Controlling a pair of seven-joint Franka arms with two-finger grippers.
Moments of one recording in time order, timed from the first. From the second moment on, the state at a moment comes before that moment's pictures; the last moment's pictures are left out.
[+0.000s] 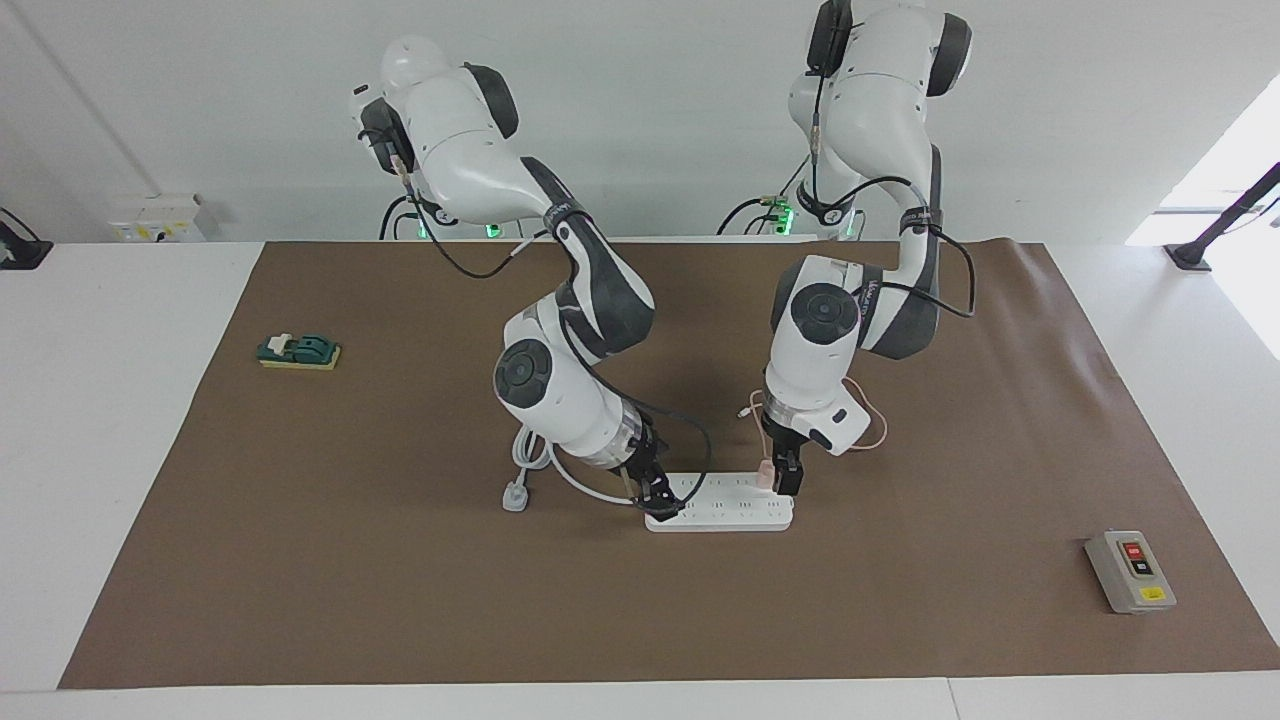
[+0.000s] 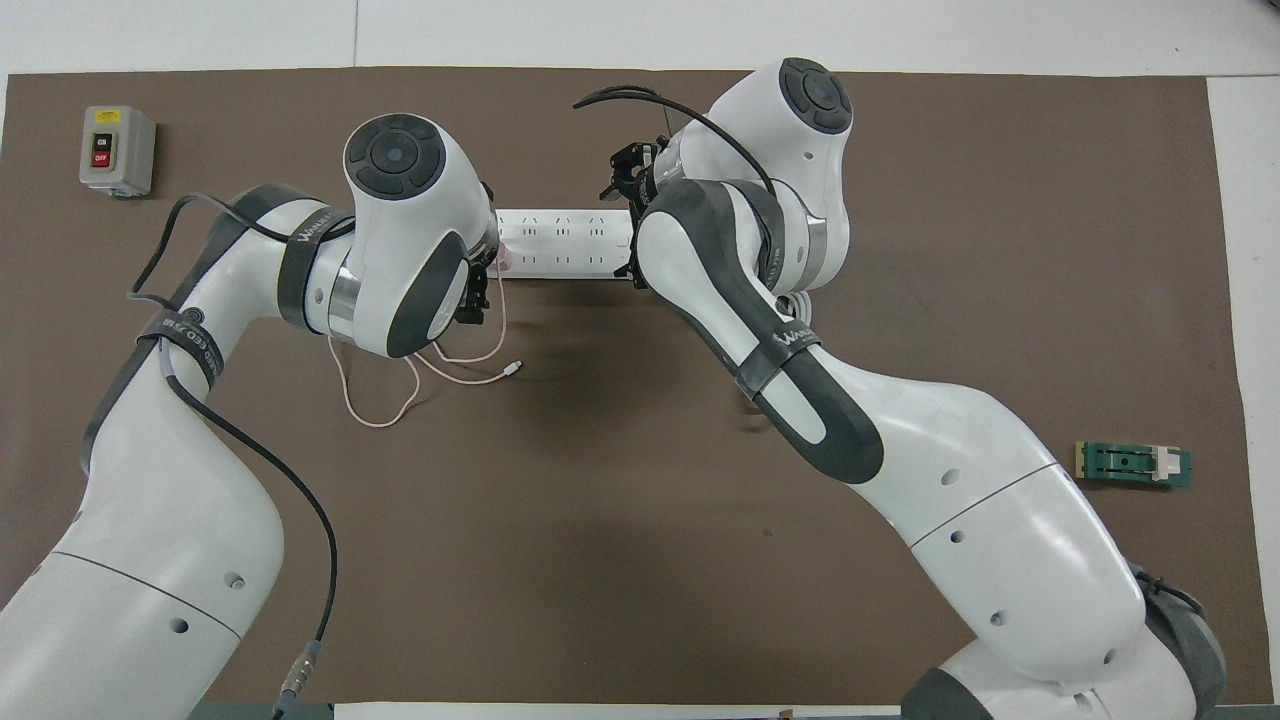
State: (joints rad) left arm -0.43 0.52 0.00 -1.57 0.06 2.12 -1.89; right arm 0.37 0.88 0.09 -1.06 0.46 2.07 1.63
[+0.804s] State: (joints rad) left arm -0.43 0.52 0.00 -1.58 0.06 2.14 -1.89; right arm 0.36 0.90 0.09 -1.07 0.53 2.14 1.62
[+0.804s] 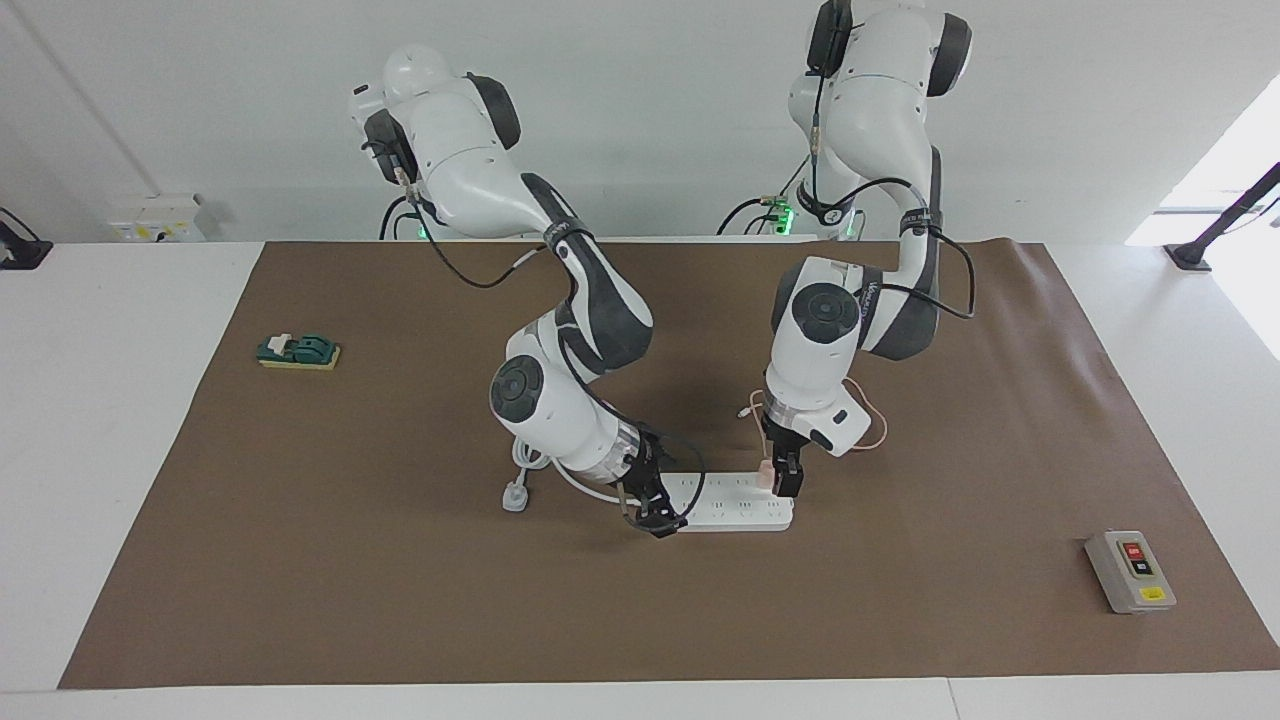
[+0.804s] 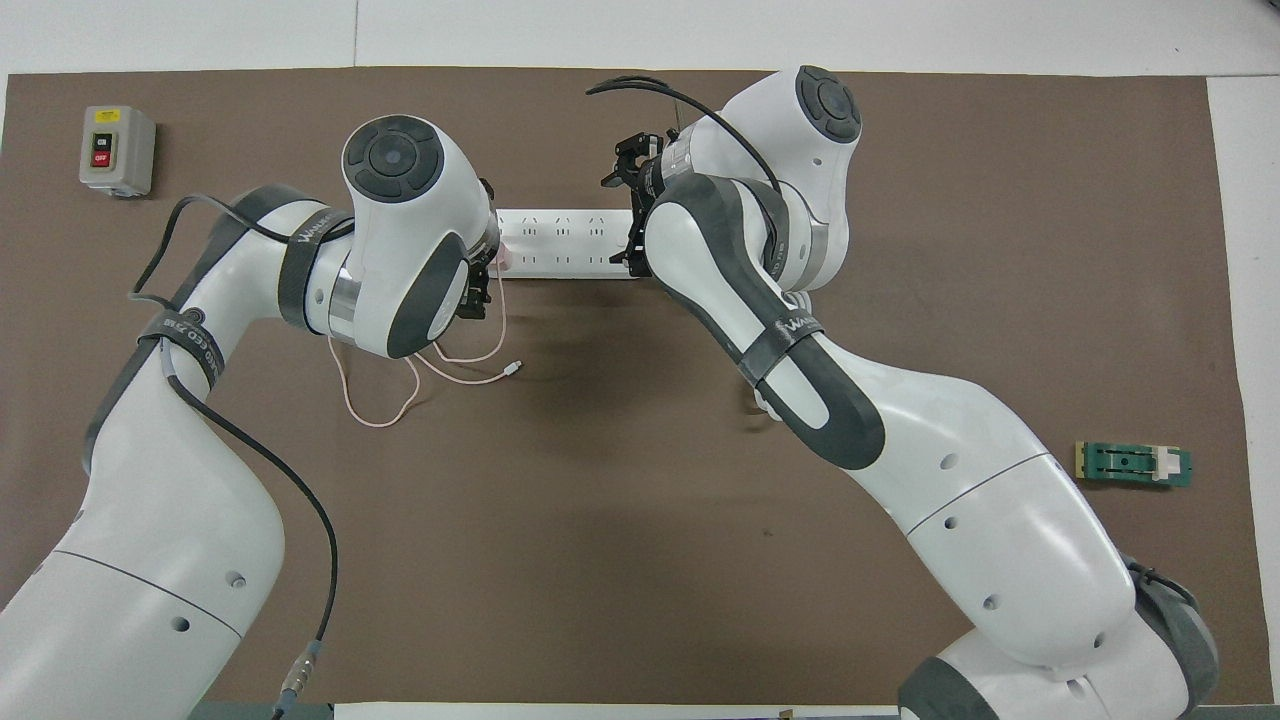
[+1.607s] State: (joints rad) left arm -0.43 0.53 0.00 -1.58 0.06 2.18 -1.89; right arm 0.36 0.75 0.08 -1.33 0.66 2.21 1.39
